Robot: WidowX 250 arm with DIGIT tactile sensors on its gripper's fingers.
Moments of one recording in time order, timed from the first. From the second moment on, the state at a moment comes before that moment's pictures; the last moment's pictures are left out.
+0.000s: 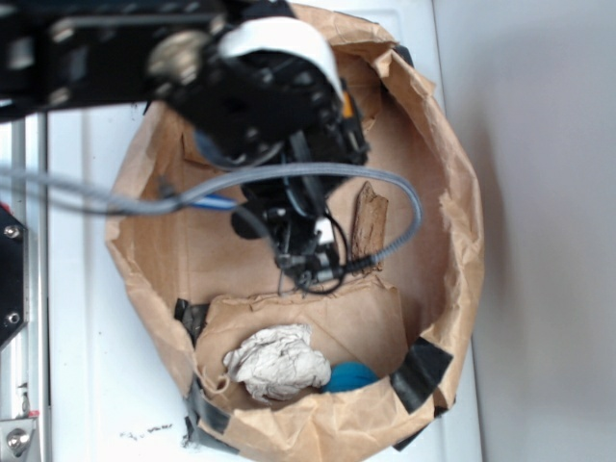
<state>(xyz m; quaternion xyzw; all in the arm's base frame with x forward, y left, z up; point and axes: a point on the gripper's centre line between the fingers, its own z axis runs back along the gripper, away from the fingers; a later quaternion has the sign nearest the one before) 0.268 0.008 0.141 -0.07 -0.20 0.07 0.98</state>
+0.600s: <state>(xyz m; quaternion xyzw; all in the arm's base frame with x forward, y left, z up) 0.263 -0.007 0.110 -0.10 -0.10 0.01 0.99</state>
